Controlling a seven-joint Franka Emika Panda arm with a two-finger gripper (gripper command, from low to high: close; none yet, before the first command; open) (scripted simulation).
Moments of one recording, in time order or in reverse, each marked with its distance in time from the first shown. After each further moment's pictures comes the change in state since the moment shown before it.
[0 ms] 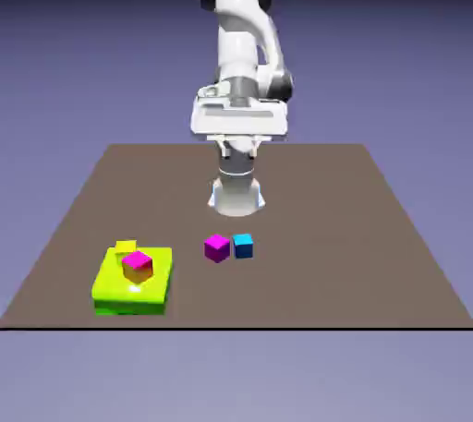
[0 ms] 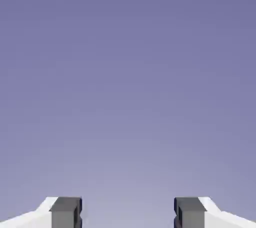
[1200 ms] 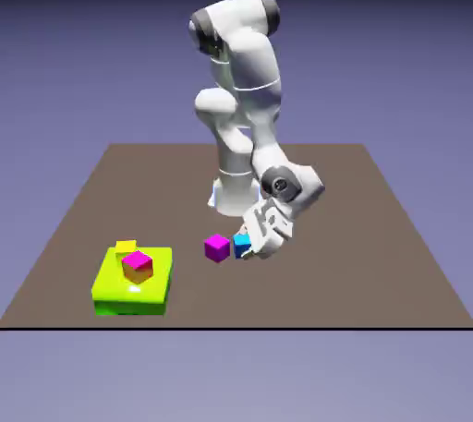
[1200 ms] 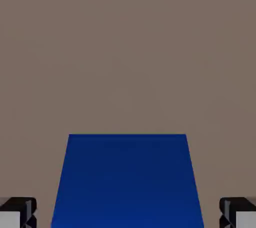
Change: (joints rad) arm -0.289 0.913 0.591 0.010 -1.366 -0.867 0.056
